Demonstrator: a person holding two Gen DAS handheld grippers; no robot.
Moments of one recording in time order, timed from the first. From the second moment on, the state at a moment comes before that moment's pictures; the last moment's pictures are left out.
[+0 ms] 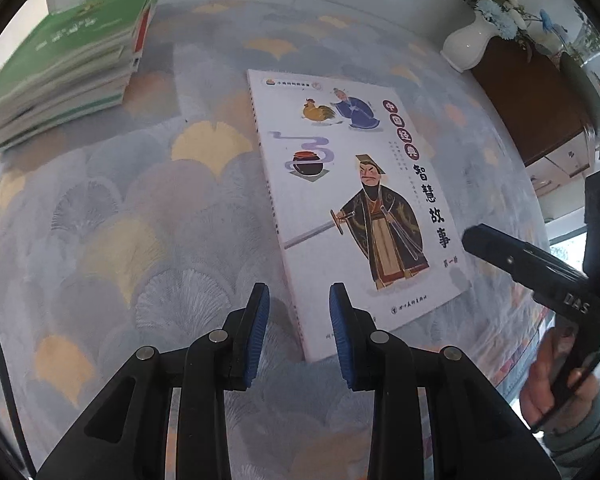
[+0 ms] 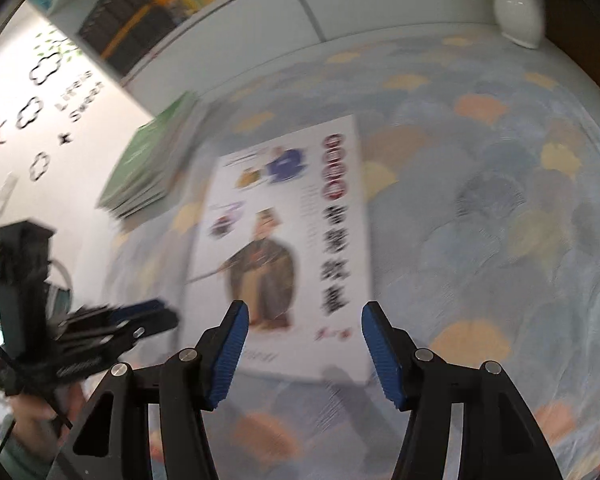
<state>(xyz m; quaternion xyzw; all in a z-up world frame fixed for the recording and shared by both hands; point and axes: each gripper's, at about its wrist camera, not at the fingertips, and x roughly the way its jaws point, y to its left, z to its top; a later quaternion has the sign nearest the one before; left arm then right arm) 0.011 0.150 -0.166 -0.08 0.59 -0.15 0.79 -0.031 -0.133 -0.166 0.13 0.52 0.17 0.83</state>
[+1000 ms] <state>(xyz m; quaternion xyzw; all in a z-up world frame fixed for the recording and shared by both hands) 0.040 0.149 -0.124 -0.26 0.50 -0.31 0.76 -0.003 -0.151 -0.194 0.20 0.51 0.15 0.82</state>
